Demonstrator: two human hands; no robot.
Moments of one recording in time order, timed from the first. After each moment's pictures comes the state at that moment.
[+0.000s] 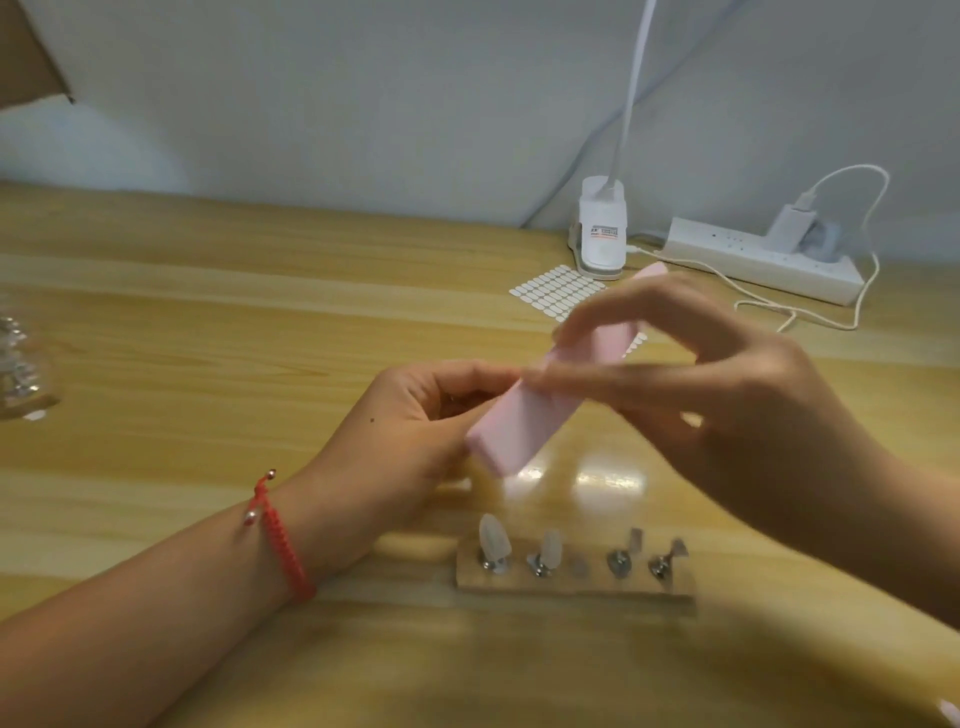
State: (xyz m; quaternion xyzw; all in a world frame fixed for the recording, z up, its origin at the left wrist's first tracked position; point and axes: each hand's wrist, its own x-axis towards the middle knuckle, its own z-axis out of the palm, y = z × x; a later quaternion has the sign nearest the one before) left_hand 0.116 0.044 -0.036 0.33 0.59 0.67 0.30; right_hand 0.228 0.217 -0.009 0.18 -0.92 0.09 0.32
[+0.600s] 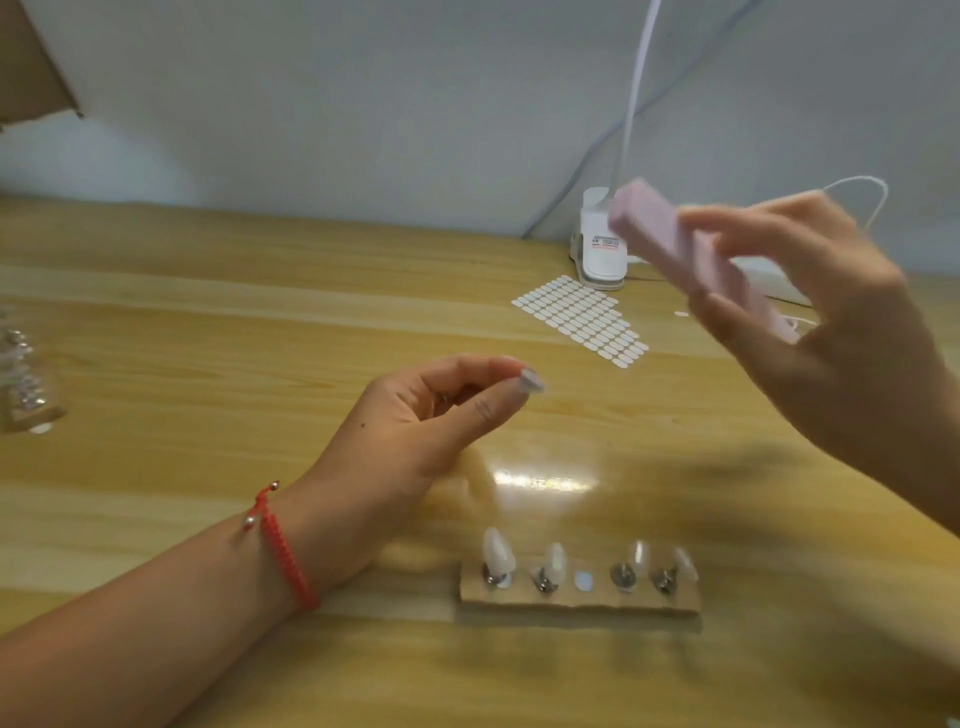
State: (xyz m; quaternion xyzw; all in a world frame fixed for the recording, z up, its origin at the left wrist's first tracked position) left_hand 0.110 0.043 -0.038 0.33 0.58 0.69 0.27; right_hand 0.233 0.255 0.010 -0.03 -0.92 0.15 0.37
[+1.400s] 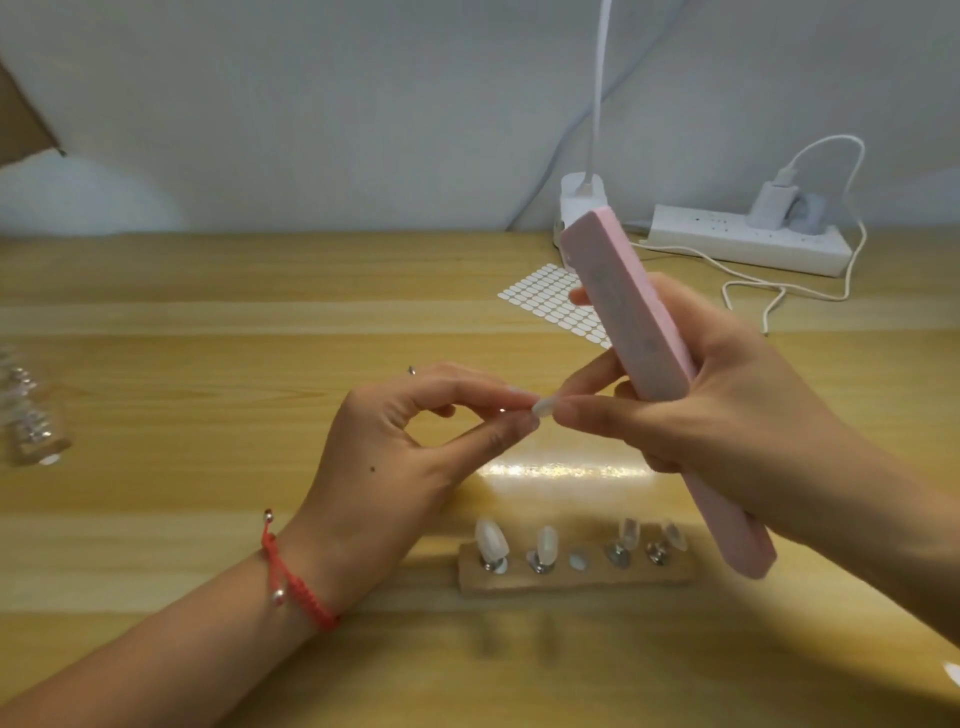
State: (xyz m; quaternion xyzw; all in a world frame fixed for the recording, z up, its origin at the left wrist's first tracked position) left_hand 0.116 0.041 -0.043 0.45 0.66 0.60 0.05; right_hand 0.239 0.183 0.002 -0.12 -0.81 0.53 0.21
